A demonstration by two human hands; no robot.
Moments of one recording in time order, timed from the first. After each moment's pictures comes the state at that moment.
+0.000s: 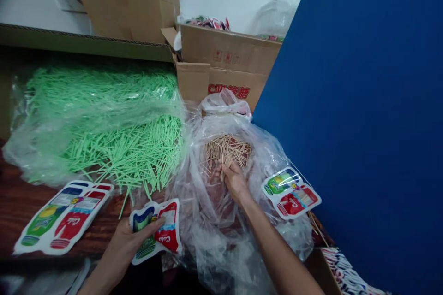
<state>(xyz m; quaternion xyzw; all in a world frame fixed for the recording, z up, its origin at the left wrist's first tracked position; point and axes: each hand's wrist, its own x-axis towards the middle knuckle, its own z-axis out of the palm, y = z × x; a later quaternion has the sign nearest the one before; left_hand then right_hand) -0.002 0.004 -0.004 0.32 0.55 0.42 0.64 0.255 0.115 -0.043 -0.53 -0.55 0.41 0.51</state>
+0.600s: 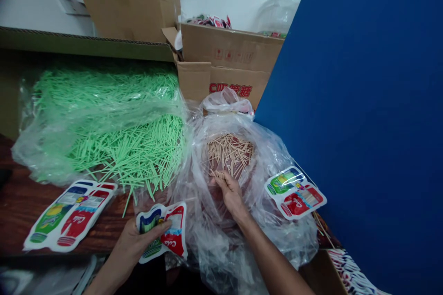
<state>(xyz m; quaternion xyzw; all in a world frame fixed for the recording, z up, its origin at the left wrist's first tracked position) -0.001 0.000 -0.013 0.37 0.52 0.40 0.66 0.242 0.081 -0.051 -0.48 -0.57 0.42 0.51</state>
